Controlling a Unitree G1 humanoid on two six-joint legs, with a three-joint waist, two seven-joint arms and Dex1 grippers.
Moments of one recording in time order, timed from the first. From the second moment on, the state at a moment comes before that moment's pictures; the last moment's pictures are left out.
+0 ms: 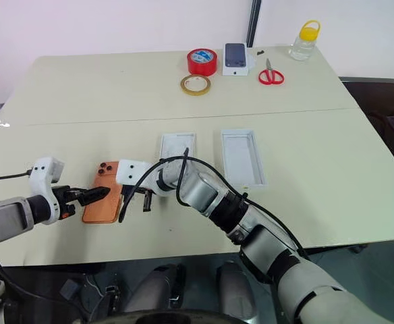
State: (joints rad) left arm -0.14 0.60 0.54 -0.43 -0.76 1.51 -0.35; right arm -0.85 -0.06 0.70 0.23 -0.17 0.63 0.87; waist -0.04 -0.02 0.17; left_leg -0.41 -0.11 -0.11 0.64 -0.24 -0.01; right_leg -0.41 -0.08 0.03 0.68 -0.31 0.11
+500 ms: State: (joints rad) left arm -0.16 0.48 0.58 -0.45 -0.86 1.57 -0.30; right arm -0.87 -0.05 0.70 0.26 -0.19 0.62 0.88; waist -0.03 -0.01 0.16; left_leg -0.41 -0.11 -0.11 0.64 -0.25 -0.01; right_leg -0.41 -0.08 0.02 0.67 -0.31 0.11
